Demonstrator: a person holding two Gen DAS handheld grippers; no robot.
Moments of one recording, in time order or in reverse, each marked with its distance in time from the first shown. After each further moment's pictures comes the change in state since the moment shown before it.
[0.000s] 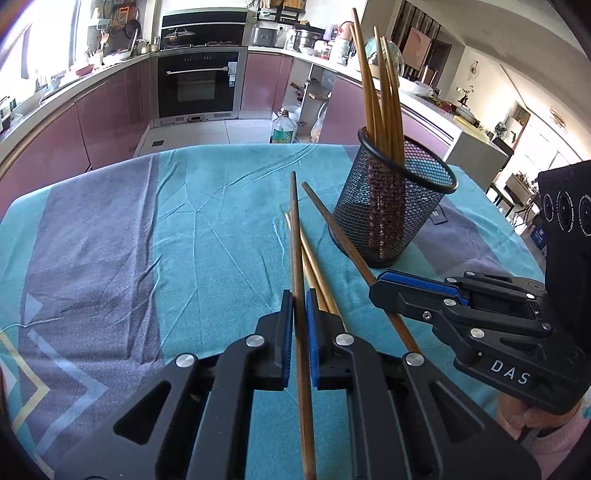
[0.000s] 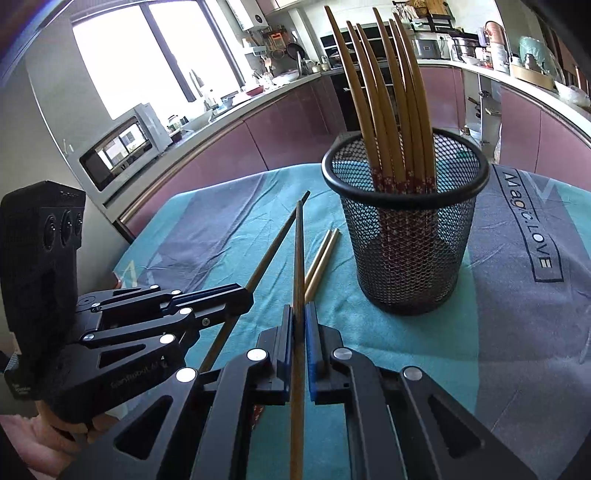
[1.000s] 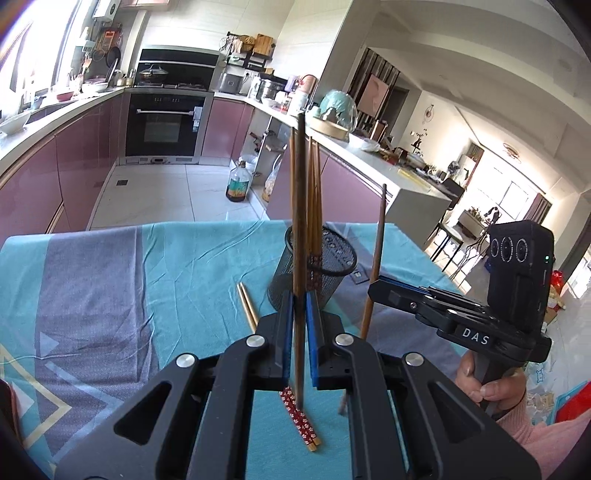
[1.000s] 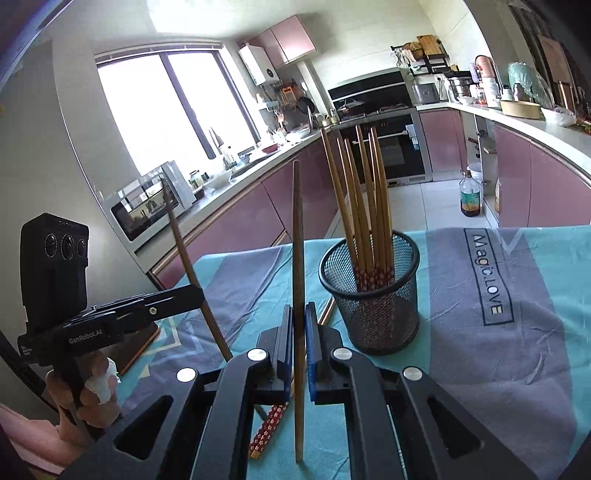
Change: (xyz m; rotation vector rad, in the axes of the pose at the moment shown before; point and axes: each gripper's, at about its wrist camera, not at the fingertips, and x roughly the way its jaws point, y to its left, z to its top) left arm -0.112 -0.012 0.029 0.005 -0.197 -0.198; right arm -0.084 -0.012 0.012 0.011 -0.222 0.066
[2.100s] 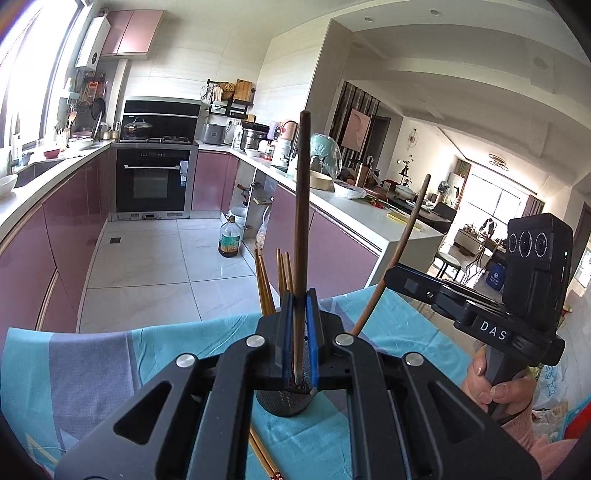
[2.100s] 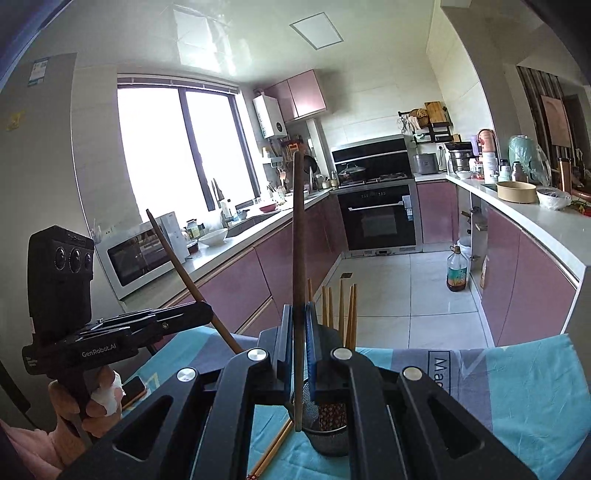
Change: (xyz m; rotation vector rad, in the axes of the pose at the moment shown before) left arm -0.010 -0.046 0.096 0.106 -0.163 -0.002; right arm -0.042 -0.007 0.094 -0.126 -0.220 -0.056
